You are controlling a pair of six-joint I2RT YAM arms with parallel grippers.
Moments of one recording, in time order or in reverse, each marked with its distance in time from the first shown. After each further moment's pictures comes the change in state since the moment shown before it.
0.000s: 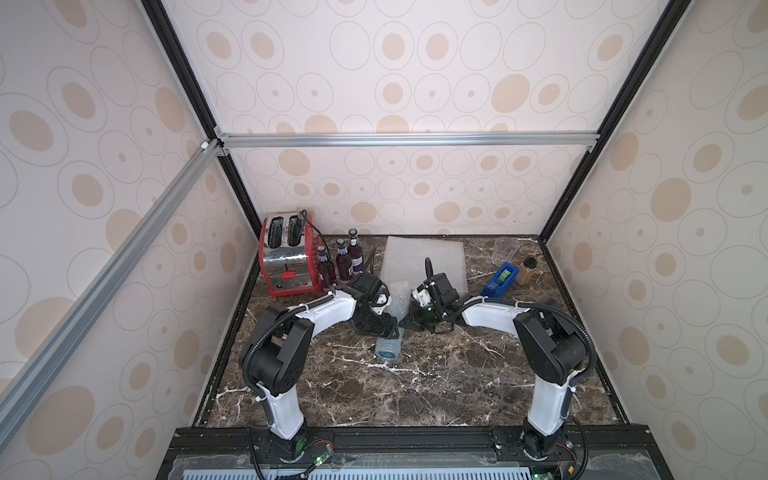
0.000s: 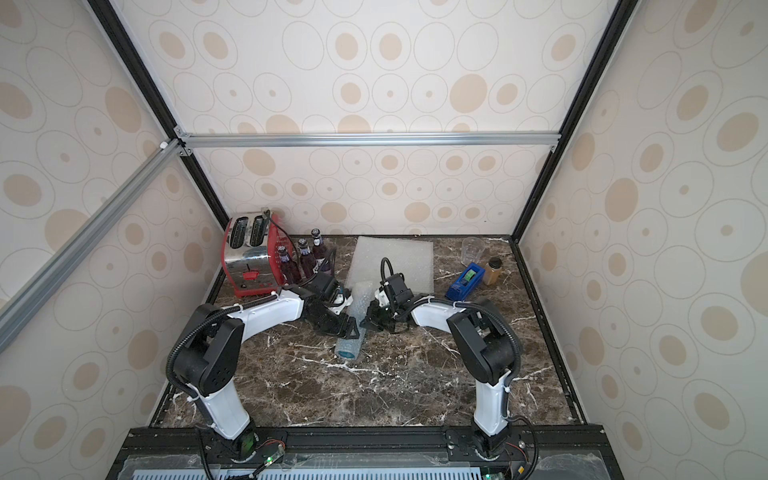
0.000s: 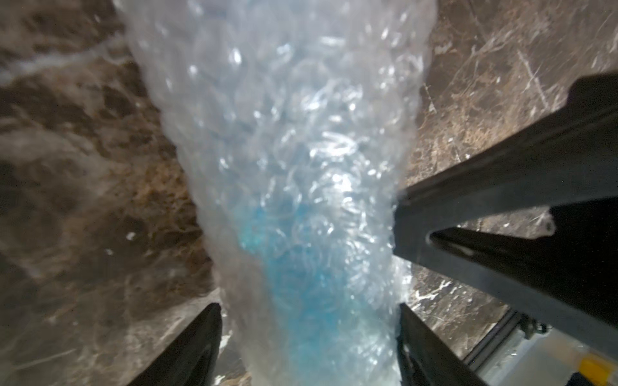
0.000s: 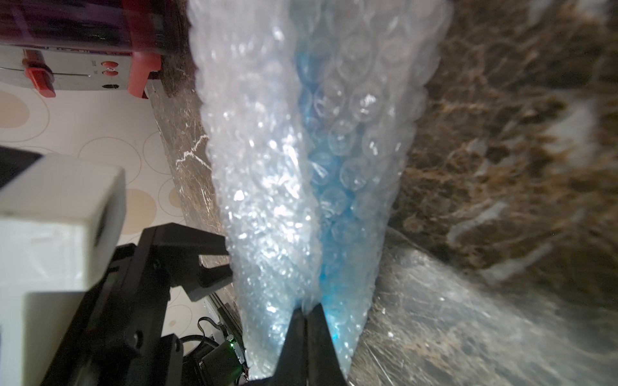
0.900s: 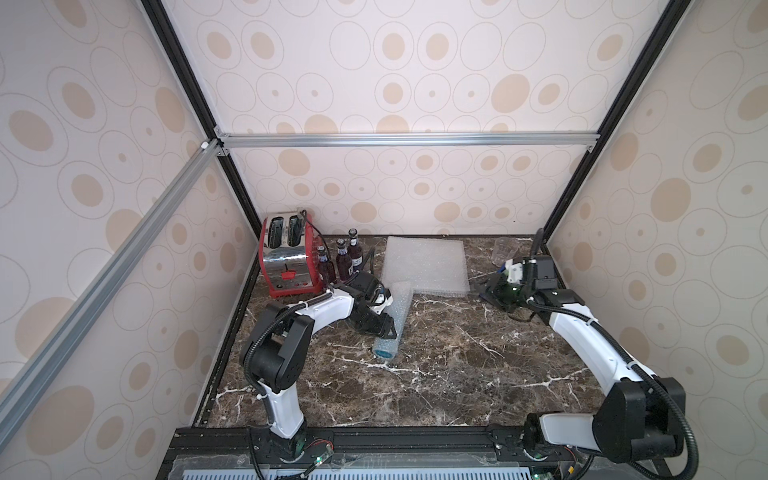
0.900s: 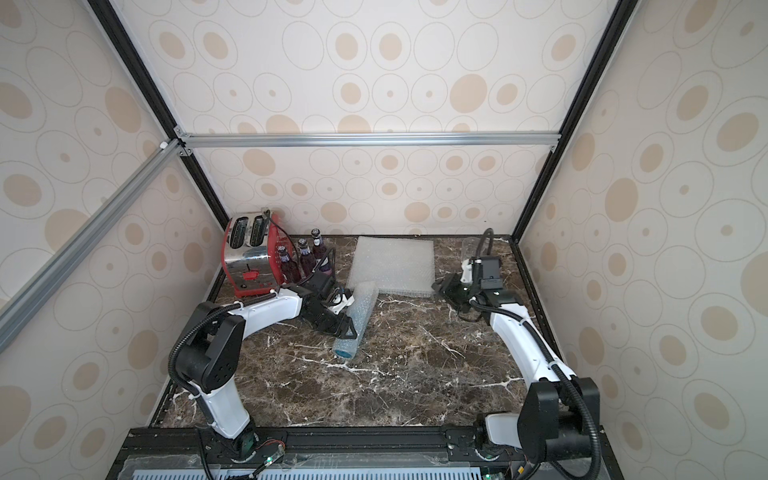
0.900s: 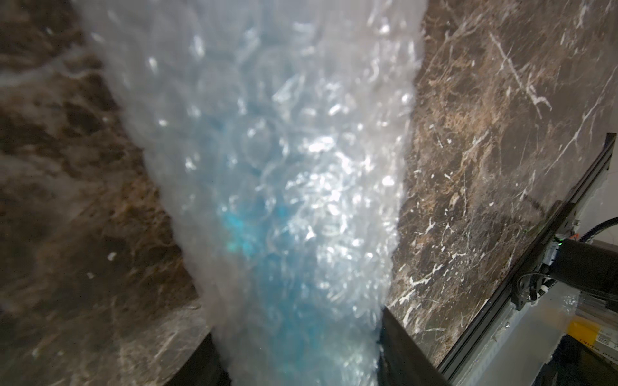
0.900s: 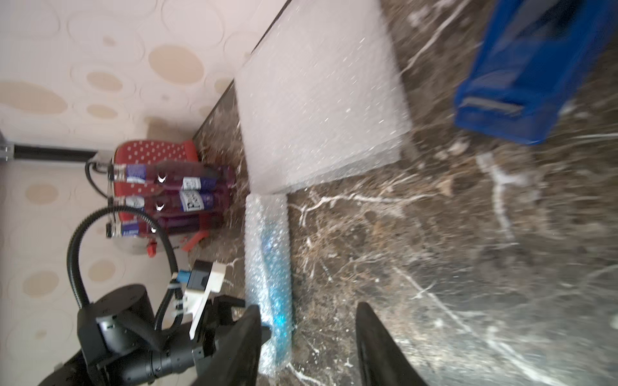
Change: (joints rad) left arm 0.040 0.022 0.016 -0.020 0.066 0.110; right arm -0.596 -0.587 -0.116 -0.344 0.135 -0.189
